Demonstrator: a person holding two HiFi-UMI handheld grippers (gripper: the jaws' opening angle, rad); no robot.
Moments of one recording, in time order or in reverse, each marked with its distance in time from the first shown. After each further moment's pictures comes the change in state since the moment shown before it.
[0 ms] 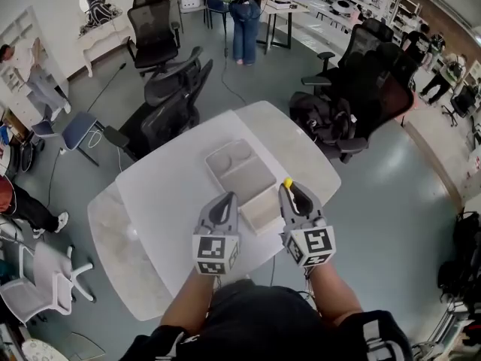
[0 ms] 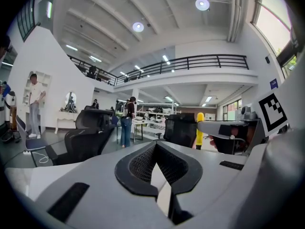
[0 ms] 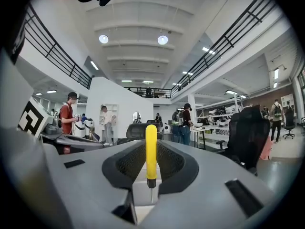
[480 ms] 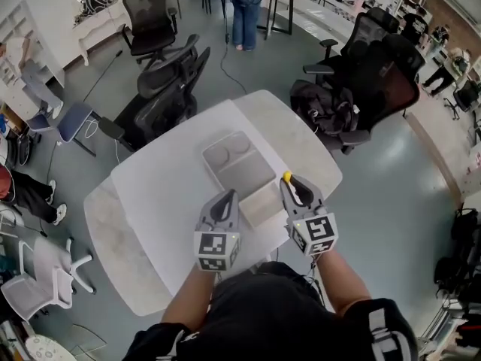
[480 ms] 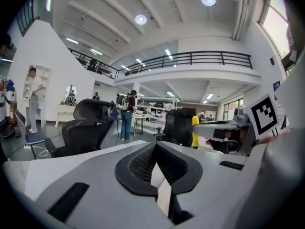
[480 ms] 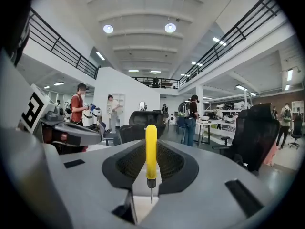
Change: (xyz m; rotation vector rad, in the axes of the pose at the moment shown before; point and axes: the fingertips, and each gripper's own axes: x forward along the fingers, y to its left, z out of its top) left arm 0.031 -0.001 -0.028 -0.031 0.060 0.009; right arm 0.030 -0.029 -0.044 -0.067 0.124 0.096
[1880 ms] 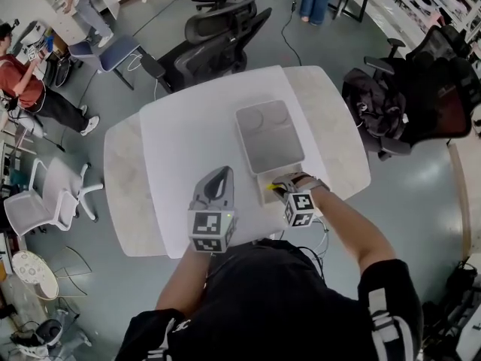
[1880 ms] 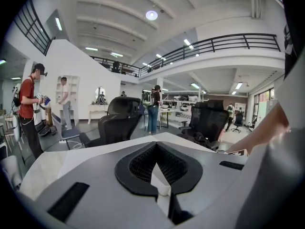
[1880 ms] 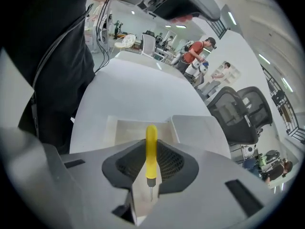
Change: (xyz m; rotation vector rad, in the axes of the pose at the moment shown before) left arm -0.042 0.038 -0.024 -0.038 0.093 0.329; right arm 0.031 0.093 -0.245 -1.119 0.435 0.962
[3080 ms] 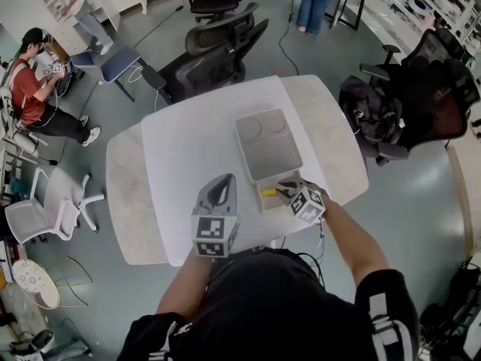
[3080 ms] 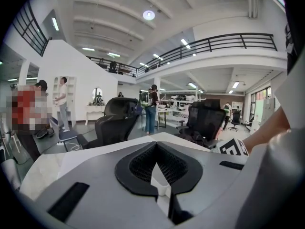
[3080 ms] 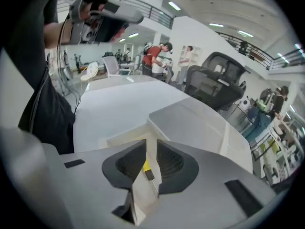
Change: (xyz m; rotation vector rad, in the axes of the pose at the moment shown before) left arm -0.002 -0.004 -0.002 0.021 0.003 -0.028; right arm -0.017 -0.029 -0.010 0.518 -0.110 -0.050
